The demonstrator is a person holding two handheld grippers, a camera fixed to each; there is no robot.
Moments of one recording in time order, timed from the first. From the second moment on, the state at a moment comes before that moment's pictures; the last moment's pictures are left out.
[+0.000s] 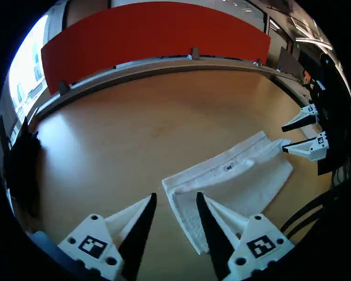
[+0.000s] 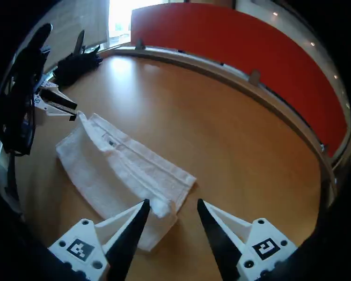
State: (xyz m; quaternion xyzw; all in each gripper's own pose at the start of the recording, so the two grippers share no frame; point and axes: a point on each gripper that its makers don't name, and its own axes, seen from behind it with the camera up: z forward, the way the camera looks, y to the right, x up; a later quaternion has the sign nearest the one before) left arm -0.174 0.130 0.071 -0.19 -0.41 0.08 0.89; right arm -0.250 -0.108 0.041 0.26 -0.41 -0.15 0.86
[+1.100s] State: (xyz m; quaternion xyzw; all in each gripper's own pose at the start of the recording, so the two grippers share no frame) left arm -0.162 0.113 0.005 -0.16 -0.41 0.06 0.90; right arm -0.240 -0.094 -0.014 0.26 -0.40 -0.13 0.87
